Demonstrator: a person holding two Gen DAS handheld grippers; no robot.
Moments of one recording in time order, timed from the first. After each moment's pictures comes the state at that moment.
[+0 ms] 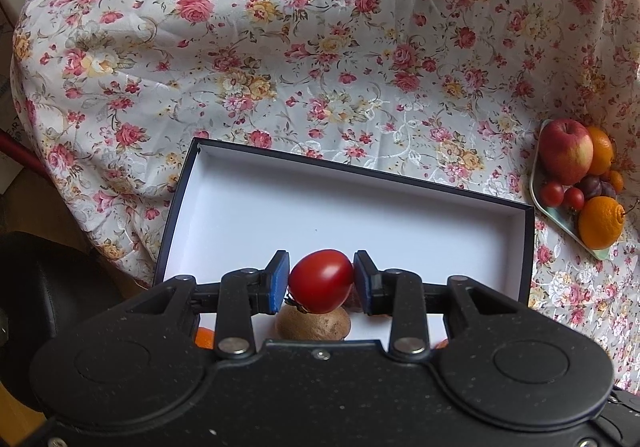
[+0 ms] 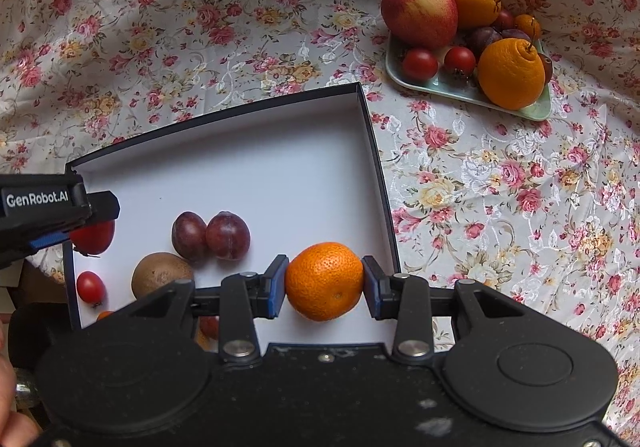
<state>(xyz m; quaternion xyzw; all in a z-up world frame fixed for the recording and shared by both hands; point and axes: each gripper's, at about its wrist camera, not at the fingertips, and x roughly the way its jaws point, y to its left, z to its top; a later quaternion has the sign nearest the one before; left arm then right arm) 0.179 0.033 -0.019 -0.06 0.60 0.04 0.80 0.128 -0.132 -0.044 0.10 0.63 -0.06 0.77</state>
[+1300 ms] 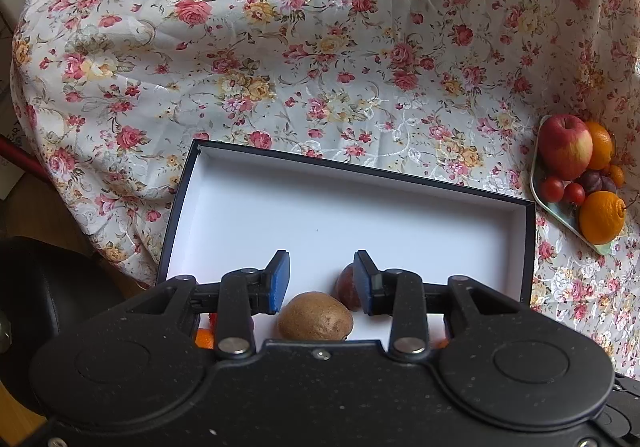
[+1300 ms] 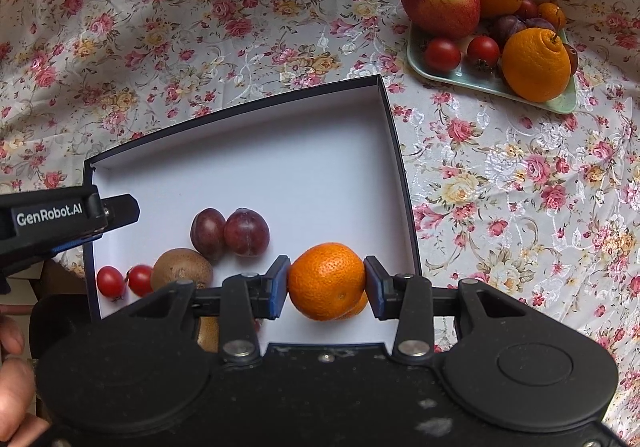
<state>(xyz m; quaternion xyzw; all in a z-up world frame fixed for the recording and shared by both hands) 0.178 0.033 -0.019 -0.06 0.60 0.04 0.80 0.133 -0.134 -0.047 0.12 0.64 -0.03 0.76</state>
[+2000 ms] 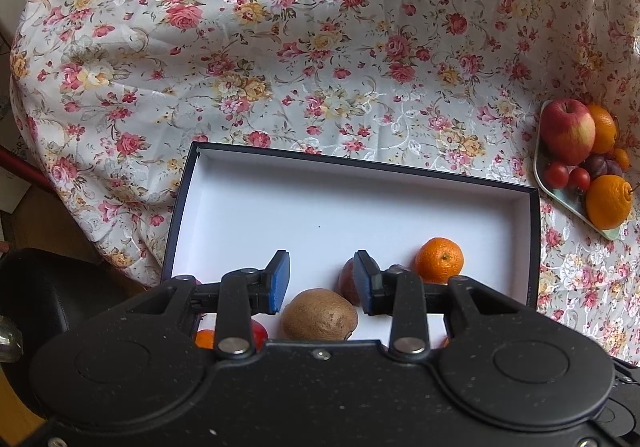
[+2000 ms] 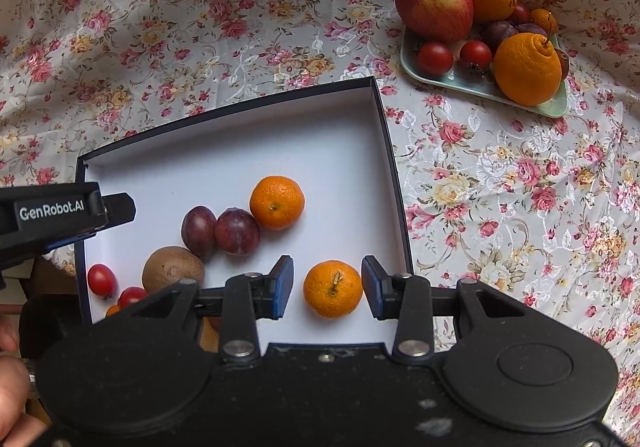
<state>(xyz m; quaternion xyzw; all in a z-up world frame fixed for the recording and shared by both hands) 0.177 0.026 -0.020 -0.03 0.60 0.03 0.80 0.130 -0.132 -0.045 0.11 0.63 -0.03 0.77</state>
